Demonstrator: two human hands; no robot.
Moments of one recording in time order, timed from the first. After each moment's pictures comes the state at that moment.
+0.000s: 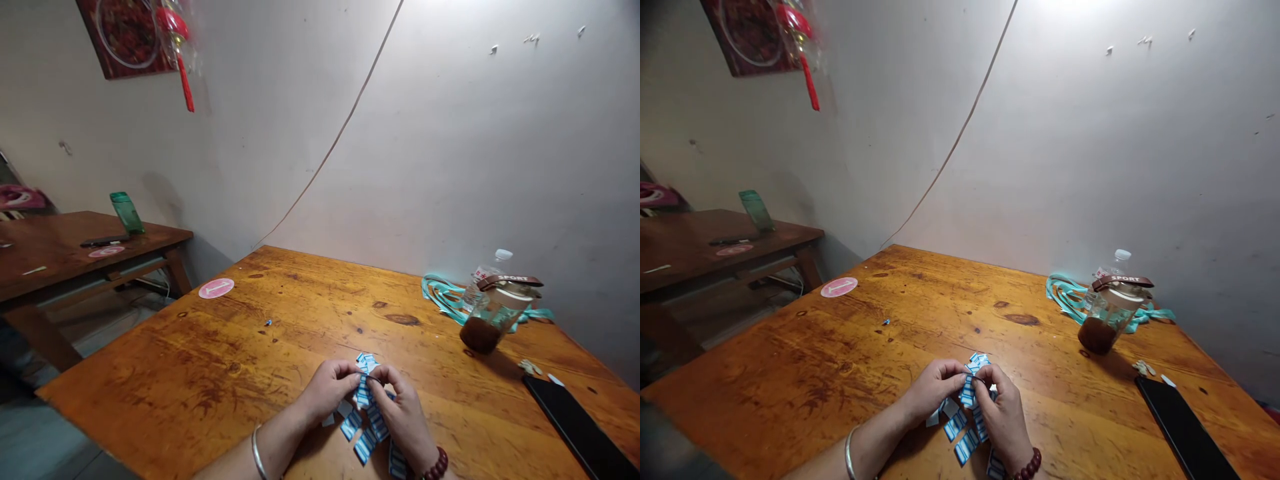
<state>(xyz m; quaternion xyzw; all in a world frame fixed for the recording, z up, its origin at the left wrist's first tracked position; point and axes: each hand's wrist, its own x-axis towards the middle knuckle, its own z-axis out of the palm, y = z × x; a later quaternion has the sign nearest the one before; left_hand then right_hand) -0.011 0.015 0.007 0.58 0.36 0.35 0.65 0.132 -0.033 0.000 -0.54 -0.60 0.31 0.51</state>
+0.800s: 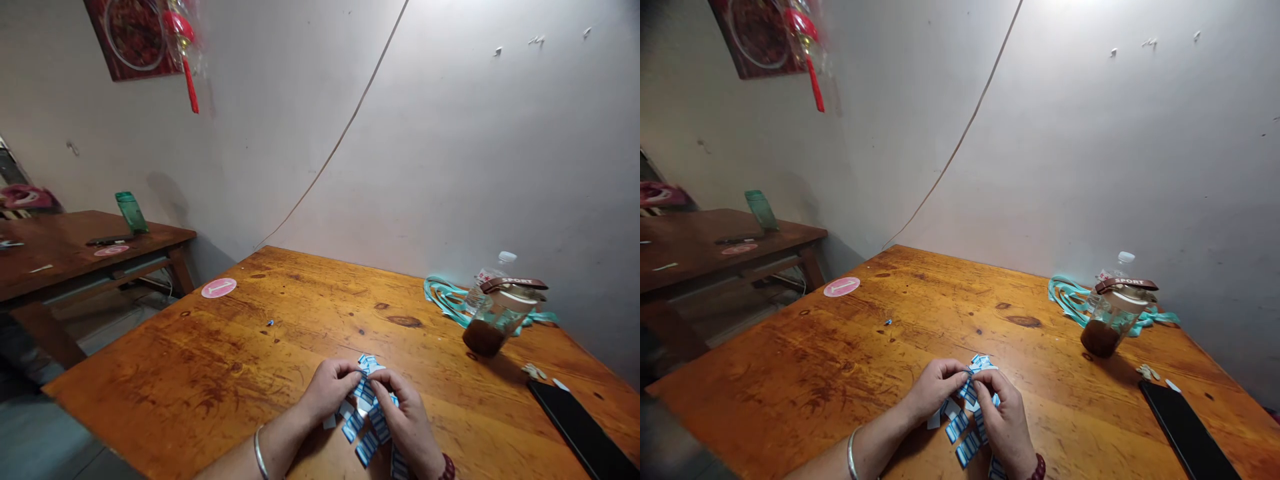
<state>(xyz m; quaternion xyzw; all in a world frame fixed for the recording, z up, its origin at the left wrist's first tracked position) -0.011 0.018 0.002 0.61 0.37 0.35 0.61 0.129 -0.037 0.011 -0.52 -0.64 0.30 0.49</state>
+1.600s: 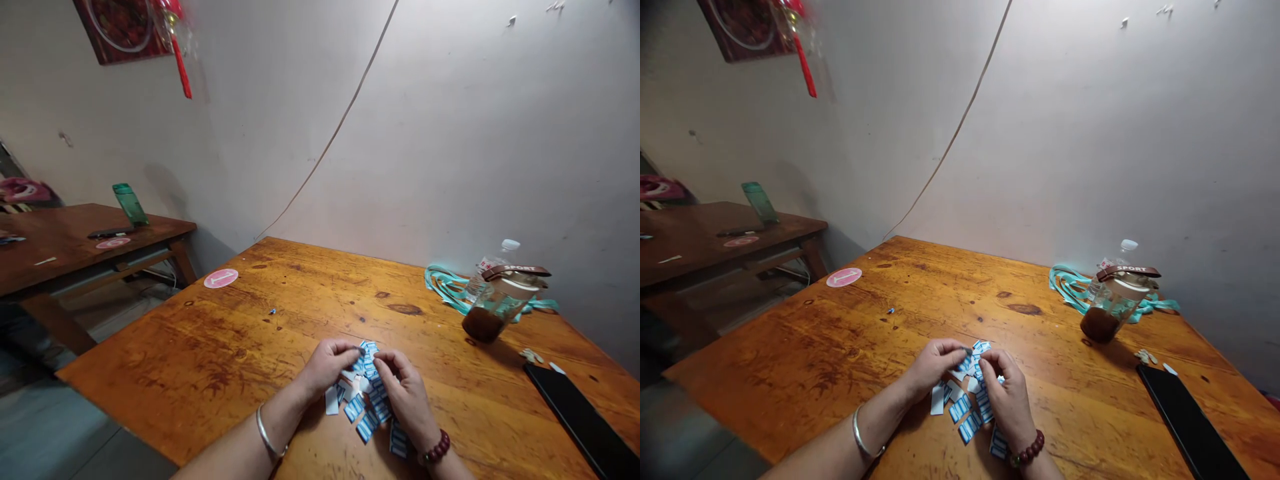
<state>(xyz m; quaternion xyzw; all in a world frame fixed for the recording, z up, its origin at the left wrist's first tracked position) -0.017 0.023 0.015 0.55 0.36 0.38 0.65 0.135 -0.032 0.004 -0.55 -0.61 0.26 0.51</state>
